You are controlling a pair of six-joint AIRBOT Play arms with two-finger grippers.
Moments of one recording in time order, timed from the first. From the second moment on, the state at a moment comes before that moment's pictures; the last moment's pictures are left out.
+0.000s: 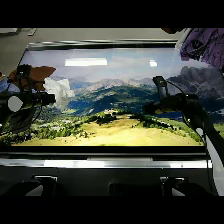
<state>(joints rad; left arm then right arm) -0.08 -1.12 1.04 1.57 -0.80 -1.68 0.17 -1.25 1.04 1.83 -0.91 -1.76</state>
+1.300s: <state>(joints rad) -0.04 -1.35 1.12 1.58 -0.72 -1.71 0.17 -1.25 1.04 1.83 -0.91 -1.76</state>
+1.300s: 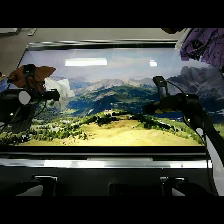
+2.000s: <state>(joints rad) -0.14 -1.37 1.27 1.28 -0.96 -1.76 0.17 -1.16 1.04 1.82 -1.15 -1.78</state>
